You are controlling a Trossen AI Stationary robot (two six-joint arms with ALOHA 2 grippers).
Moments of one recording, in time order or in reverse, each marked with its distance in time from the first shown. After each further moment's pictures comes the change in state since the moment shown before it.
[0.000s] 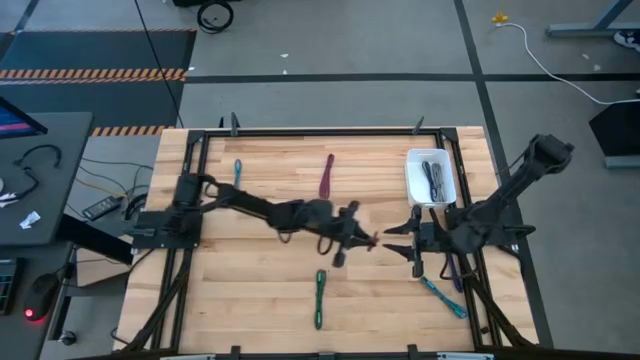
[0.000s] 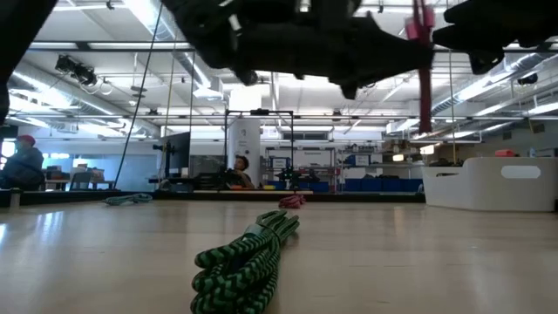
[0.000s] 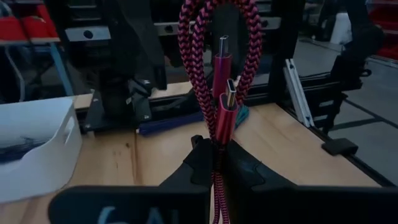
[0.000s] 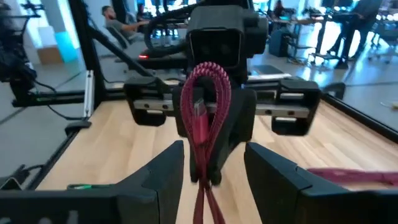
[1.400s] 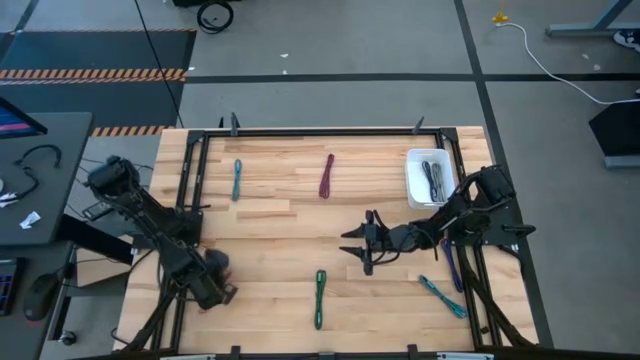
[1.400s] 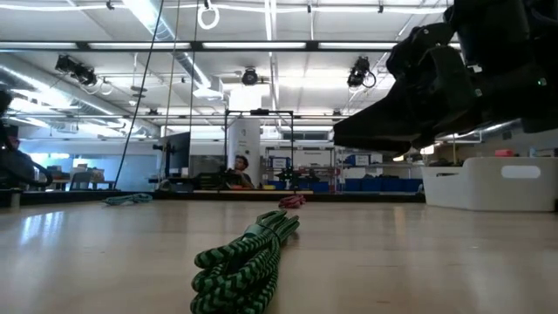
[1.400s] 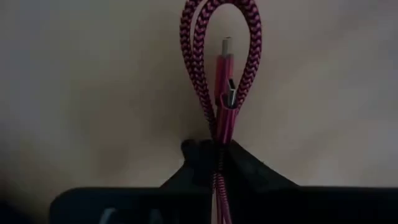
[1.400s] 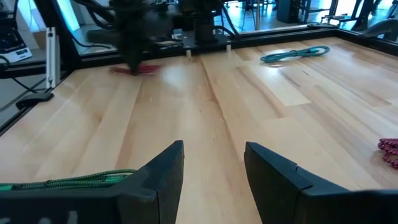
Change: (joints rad) left arm -0.830 -0.704 -0.683 -1.252 -0.316 -1.939; right arm -0.386 0.871 0.124 0.689 -0.416 0.023
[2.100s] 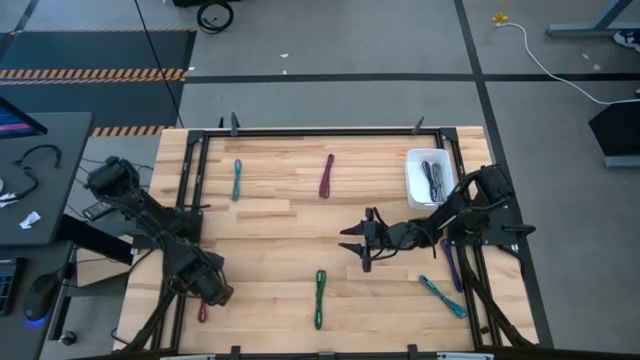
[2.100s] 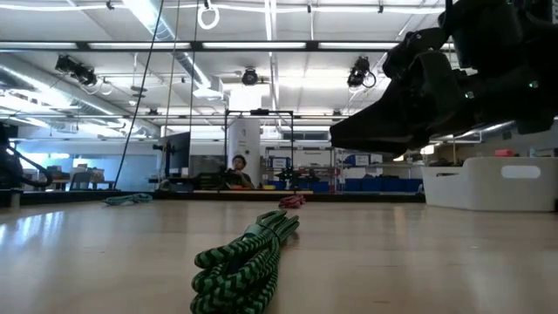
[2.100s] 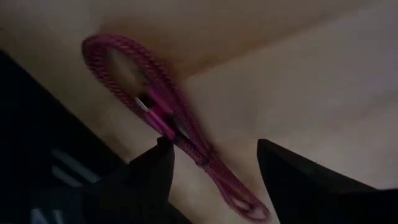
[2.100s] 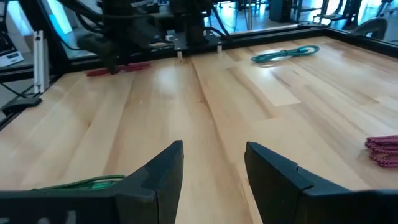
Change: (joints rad) left arm 0.035 -0.003 -0.033 0.034 0.397 -0.140; right arm -0.023 0.000 0.000 0.001 0.001 0.009
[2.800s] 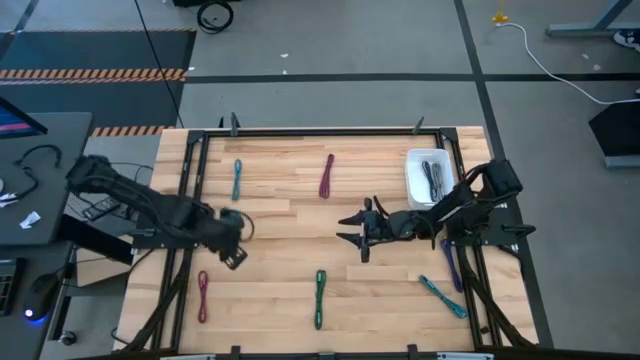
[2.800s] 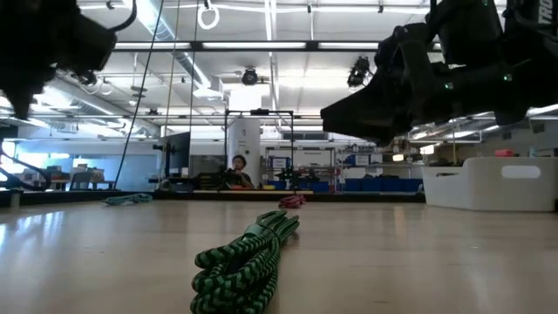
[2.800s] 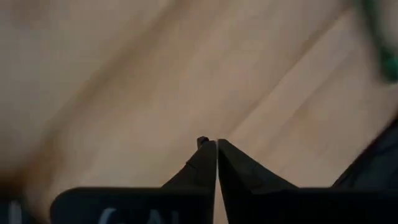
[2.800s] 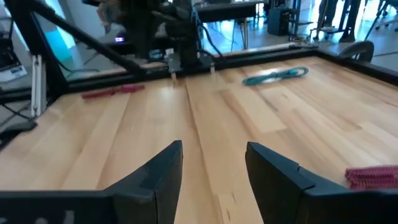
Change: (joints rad) left arm 0.453 -0.267 0.222 -0.363 -0.243 0.775; right arm -0.092 -0.072 0.000 -0.012 -0.083 -0.033
